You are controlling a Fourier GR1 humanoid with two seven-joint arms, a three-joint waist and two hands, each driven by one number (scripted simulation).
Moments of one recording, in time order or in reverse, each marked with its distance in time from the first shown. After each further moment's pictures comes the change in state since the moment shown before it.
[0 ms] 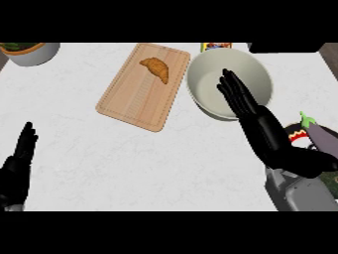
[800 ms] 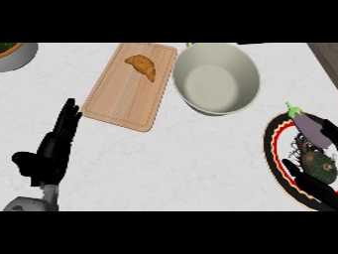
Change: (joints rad) left arm -0.126 -0.115 -0.112 -0.155 0.054 -0.063 0.110; right arm 0.483 -0.131 -0.305 -0.044 0.169 -0.331 -0.279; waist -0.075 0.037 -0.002
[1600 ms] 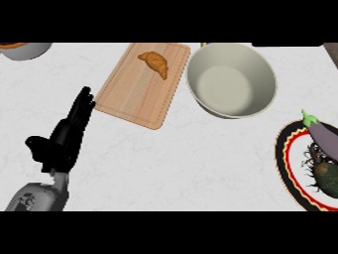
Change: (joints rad) left arm -0.093 -0.034 -0.019 -0.014 -0.039 -0.038 0.089; right arm 0.360 -0.185 -0.256 -0.463 0.042 -0.005 0.429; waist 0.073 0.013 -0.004
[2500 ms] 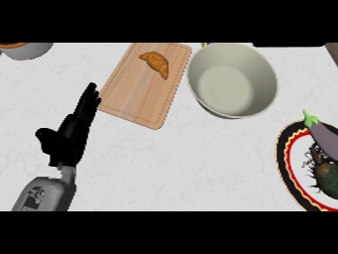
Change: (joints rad) left arm -0.038 -0.067 0.041 0.036 -0.056 -0.036 0.021; right arm -0.064 0.028 0.019 0.153 0.071 0.281 0.202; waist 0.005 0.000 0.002
